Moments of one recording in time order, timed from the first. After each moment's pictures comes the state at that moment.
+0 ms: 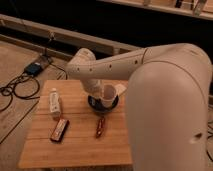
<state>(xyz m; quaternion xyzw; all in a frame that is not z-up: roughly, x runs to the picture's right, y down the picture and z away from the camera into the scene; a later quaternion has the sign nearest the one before) -0.031 0.034 0.774 -0.12 0.26 0.62 0.73</state>
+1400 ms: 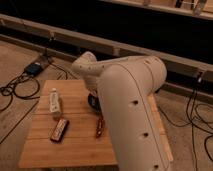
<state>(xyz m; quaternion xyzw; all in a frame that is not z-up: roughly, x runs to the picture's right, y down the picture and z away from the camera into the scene) -0.042 0.040 0.888 -0.20 0.26 0.53 0.78</state>
